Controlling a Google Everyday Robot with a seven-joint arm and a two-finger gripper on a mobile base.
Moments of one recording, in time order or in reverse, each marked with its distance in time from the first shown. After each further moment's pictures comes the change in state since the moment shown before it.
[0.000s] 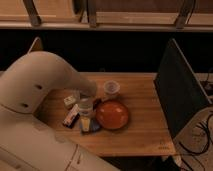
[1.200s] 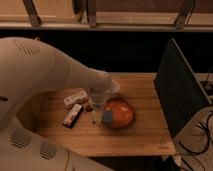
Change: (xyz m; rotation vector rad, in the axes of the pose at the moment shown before) arm 0.074 0.024 -0.098 0.222 0.065 0.212
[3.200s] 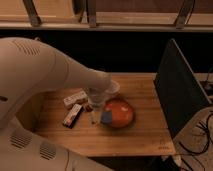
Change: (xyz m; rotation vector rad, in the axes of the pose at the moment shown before) arm -0.004 0.002 0.002 -0.005 -0.005 -0.001
